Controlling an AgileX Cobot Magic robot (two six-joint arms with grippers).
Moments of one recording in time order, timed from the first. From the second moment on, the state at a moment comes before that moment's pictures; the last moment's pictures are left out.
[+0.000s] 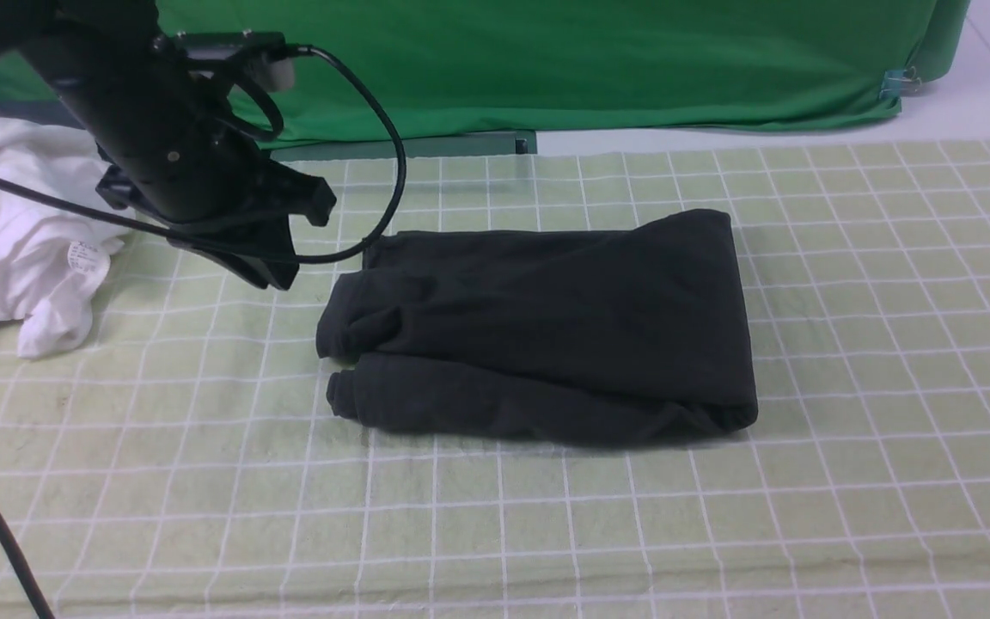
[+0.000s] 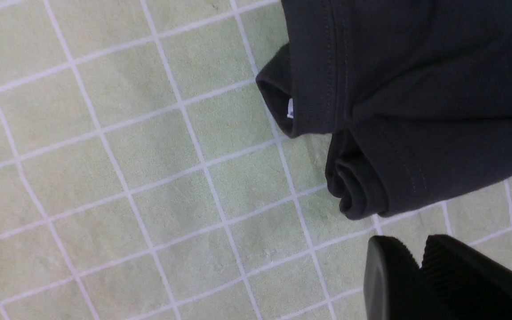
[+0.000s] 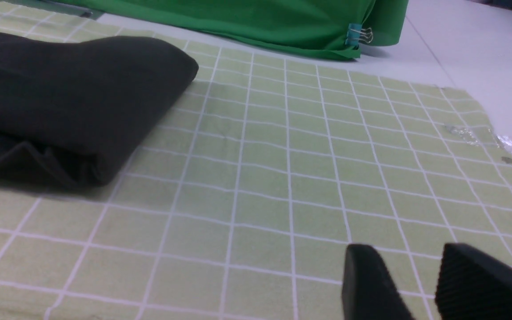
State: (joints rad) right arm 0.07 0.00 0.01 0.00 0.26 -0.08; left arm -0.13 1.75 -1.52 -0.19 1.21 0.18
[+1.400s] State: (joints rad) right arm 0.07 0.00 0.01 0.00 0.26 -0.08; left arm -0.13 0.34 -0.64 -0.62 0.71 0.36
